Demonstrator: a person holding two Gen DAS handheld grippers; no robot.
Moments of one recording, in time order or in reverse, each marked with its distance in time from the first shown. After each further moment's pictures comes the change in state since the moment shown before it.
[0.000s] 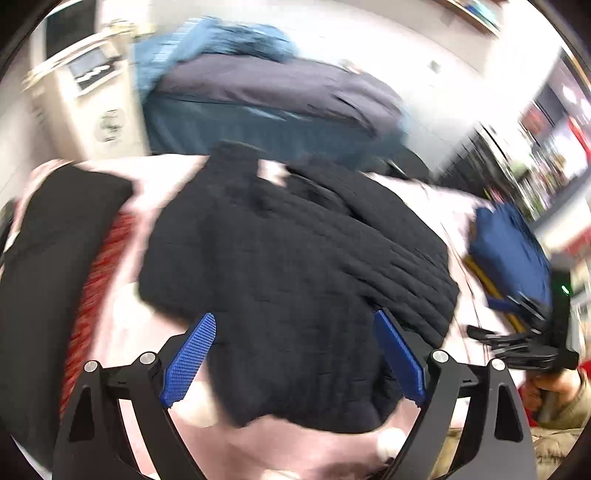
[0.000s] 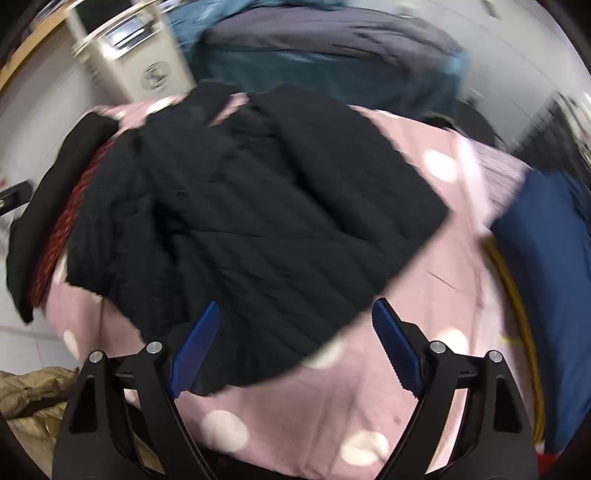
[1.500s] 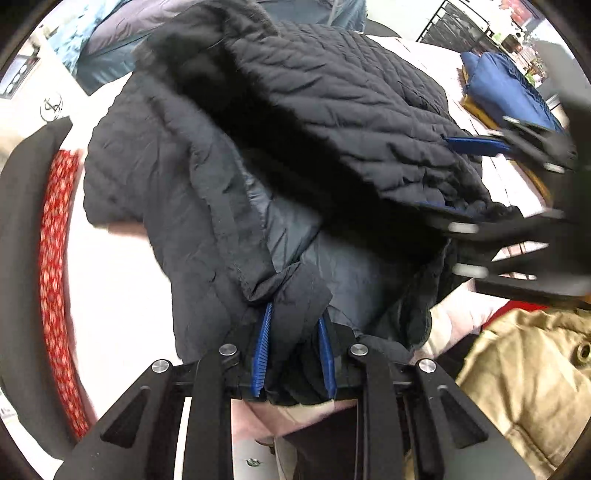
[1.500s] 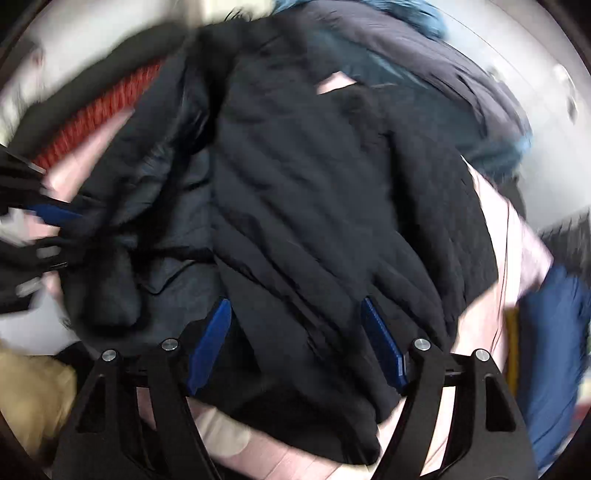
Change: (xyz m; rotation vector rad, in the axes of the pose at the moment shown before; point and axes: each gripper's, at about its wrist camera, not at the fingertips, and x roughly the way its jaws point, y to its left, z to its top) left arm 0.070 -0.010 -0.101 0.201 0.394 0.037; right arm 0.048 0.092 -0.022 -0.416 0.052 -0.283
